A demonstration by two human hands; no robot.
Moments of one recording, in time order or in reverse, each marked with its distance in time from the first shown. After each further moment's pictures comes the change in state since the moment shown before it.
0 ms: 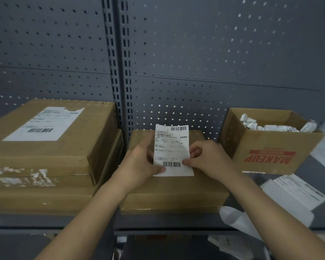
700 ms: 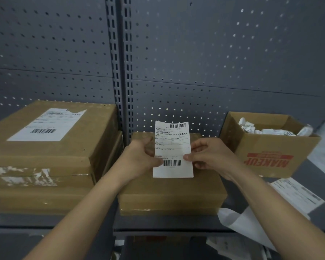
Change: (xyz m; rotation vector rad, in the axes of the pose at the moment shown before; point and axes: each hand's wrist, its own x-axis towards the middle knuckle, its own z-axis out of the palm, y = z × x) left_hand 0.005 0.012 -0.013 -0.161 -0.051 -0.040; right_hand 0.000 -0.011 -0.021 0.568 -0.109 0.227
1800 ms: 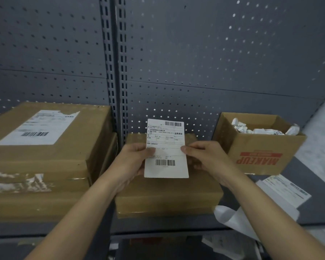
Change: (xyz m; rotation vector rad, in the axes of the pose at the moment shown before) left_hand 0.000 -0.006 0.000 -0.613 -0.046 -0.219; right_hand -0.010 0.005 0.010 0.005 0.094 -0.088
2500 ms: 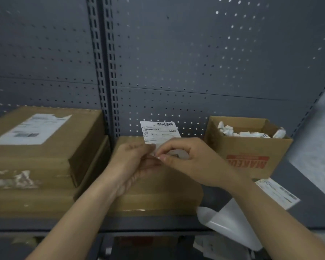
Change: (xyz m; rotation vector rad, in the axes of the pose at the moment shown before) left_hand -0.034 0.021 0.056 -0.209 0.025 0.059; right_hand -0.047 -0.045 -0.025 -0.326 -0.325 -0.595
